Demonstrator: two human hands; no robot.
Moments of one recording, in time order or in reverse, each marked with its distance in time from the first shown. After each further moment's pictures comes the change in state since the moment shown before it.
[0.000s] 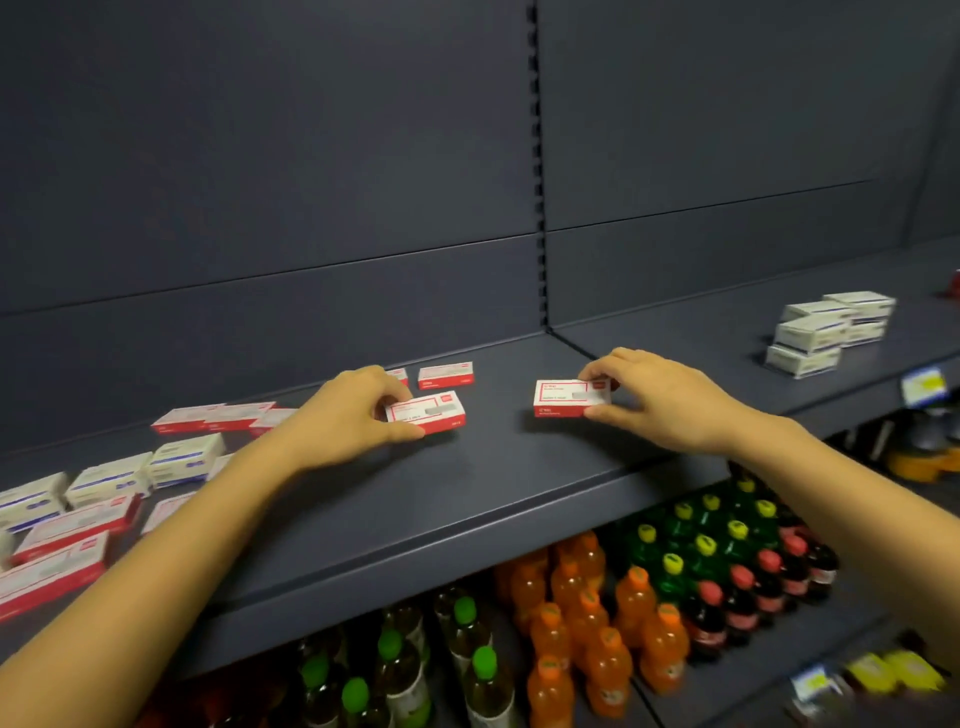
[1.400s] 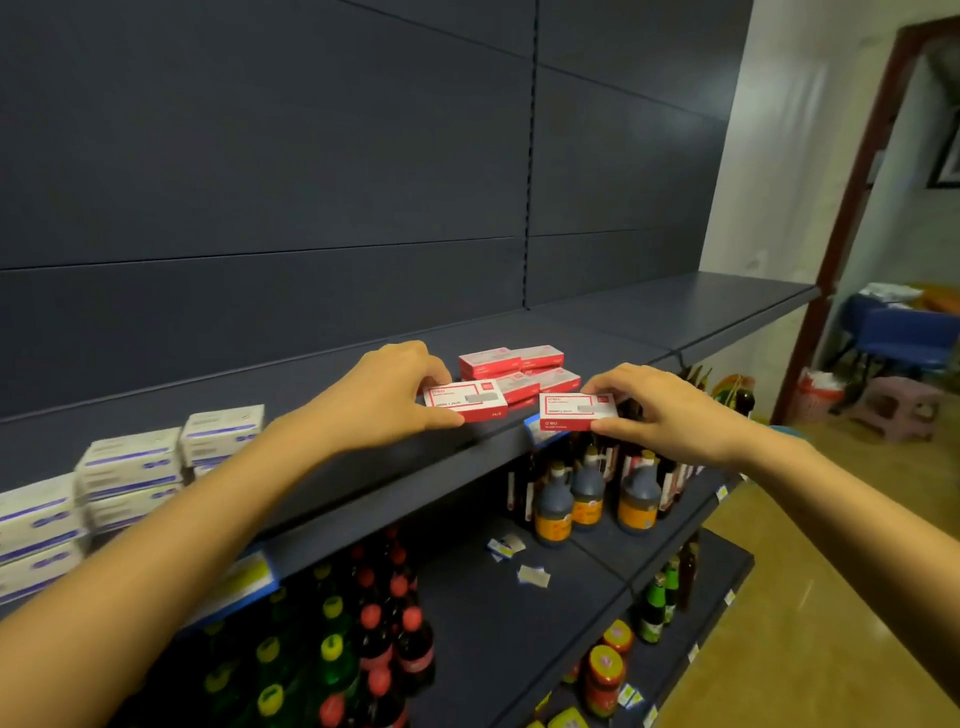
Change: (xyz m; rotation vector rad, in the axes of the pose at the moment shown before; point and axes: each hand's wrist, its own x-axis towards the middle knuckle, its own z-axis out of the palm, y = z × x) left_hand 0.360 0.557 0.182 -0.087 0.017 0.433; right_hand -0.195 0.589 -0.159 -0.064 -0.039 0.305
